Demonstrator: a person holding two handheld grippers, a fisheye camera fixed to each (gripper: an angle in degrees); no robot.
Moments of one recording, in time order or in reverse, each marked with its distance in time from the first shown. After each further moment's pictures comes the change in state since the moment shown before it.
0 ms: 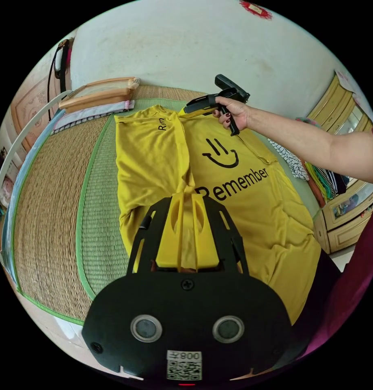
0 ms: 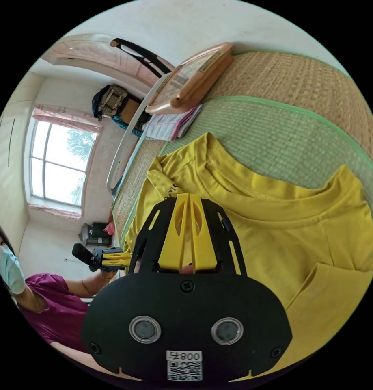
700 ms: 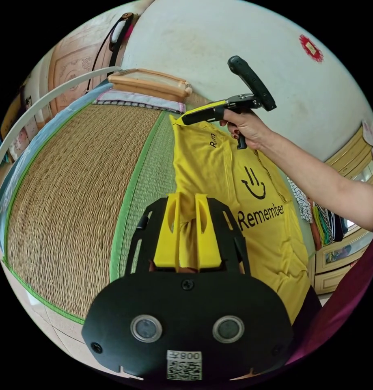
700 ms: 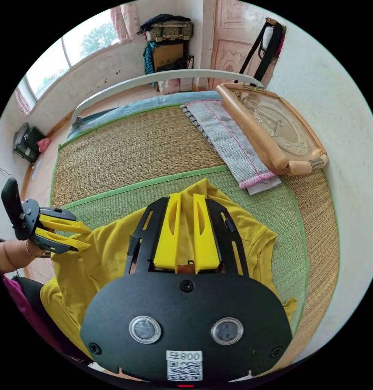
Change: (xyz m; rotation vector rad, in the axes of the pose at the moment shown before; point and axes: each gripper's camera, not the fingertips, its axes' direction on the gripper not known) left arm -0.157 0.038 0.008 0.073 -0.036 -0.274; right arm -0.239 -0.072 0.172 -0.167 0.554 -0.634
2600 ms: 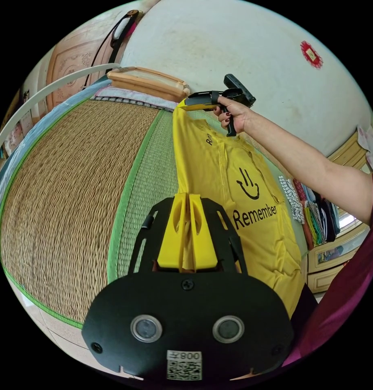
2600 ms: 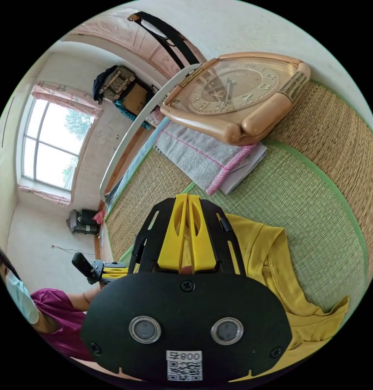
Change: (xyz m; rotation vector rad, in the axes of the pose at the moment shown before) left arm -0.110 0.046 -0.014 0.013 0.056 -0.012; right arm 0.177 0.010 0.150 0.093 -0.515 0.480
